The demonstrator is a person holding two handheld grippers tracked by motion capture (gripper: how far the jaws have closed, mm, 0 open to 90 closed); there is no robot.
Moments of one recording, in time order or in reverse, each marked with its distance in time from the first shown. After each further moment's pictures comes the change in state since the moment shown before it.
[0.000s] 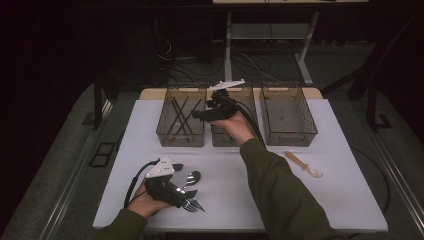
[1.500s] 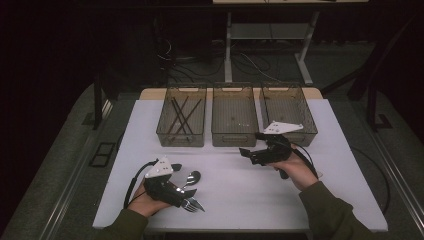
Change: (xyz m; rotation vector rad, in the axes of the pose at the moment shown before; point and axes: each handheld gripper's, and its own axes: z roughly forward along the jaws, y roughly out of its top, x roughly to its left) left arm 0.002 -0.003 -0.003 0.010 0.027 -0.008; right arm -0.018 -0.128 -0.122 -0.006 -0.091 -0.066
